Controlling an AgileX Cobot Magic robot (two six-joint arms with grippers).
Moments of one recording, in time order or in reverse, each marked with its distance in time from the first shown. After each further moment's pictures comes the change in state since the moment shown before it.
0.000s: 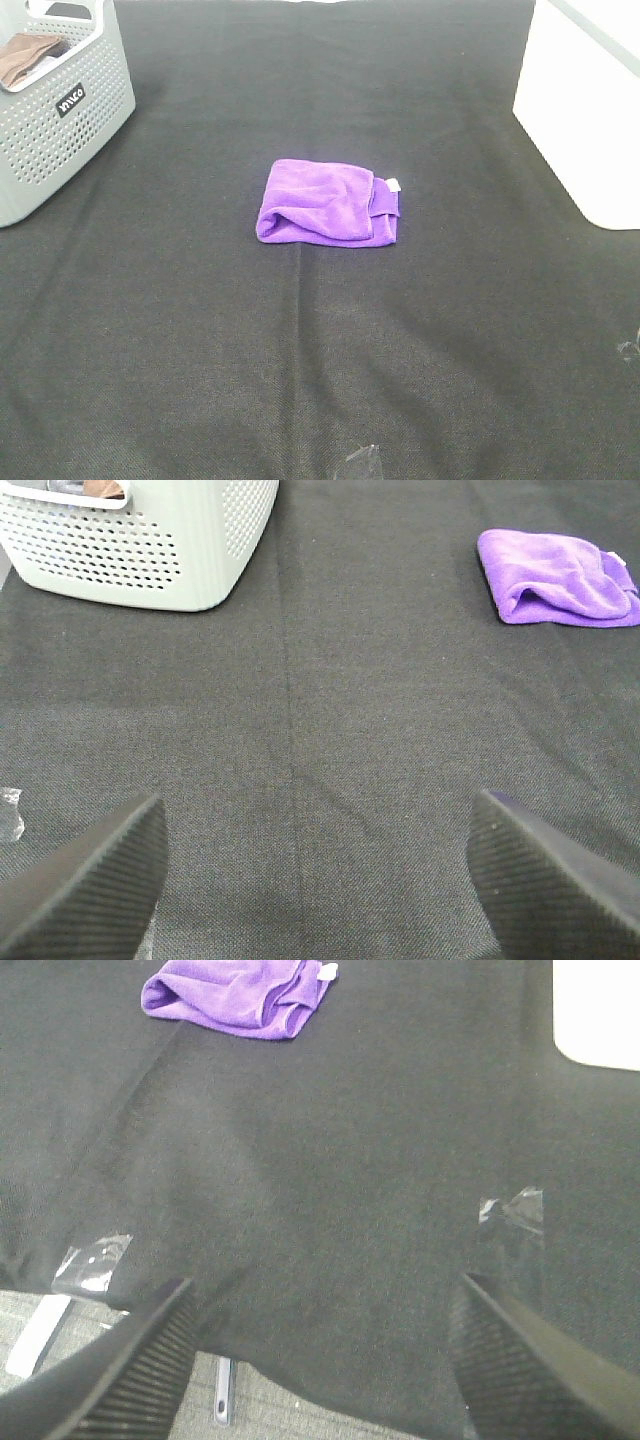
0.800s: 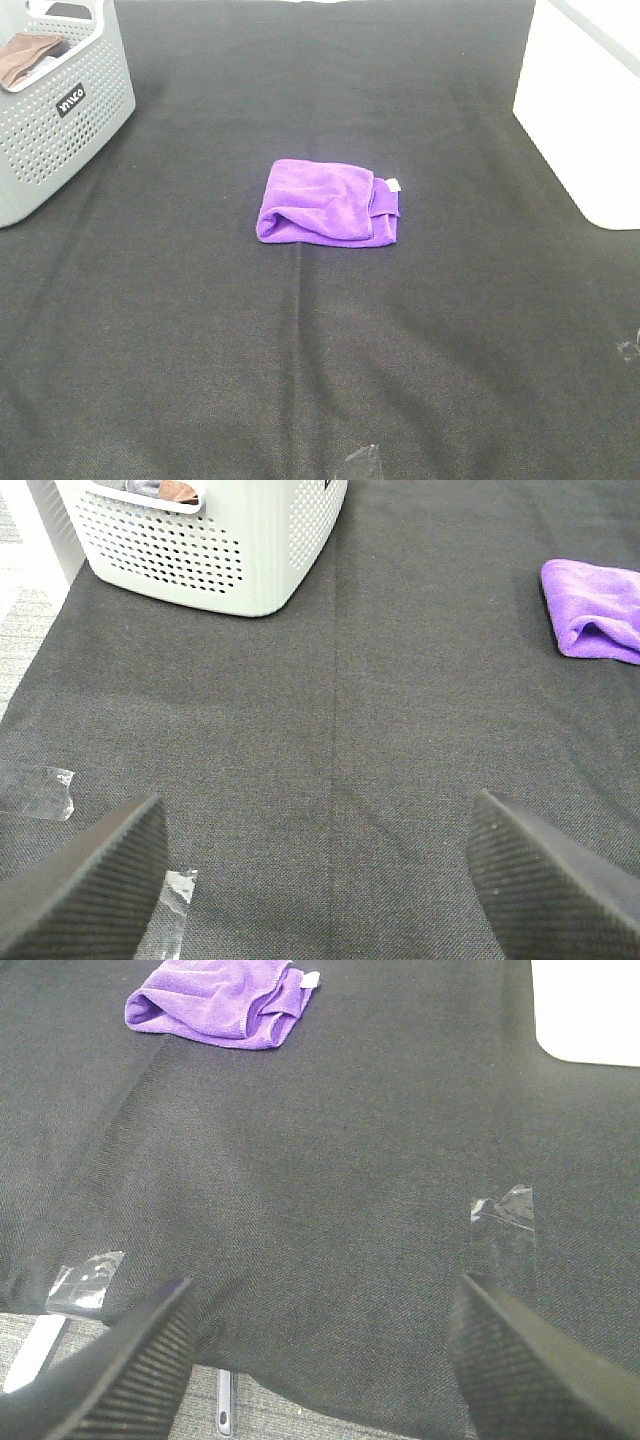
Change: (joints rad) left arm 0.127 0.000 0.000 -0.001 -0.014 0.000; right arm -0.054 0.000 0.000 0.017 -0.002 0.000
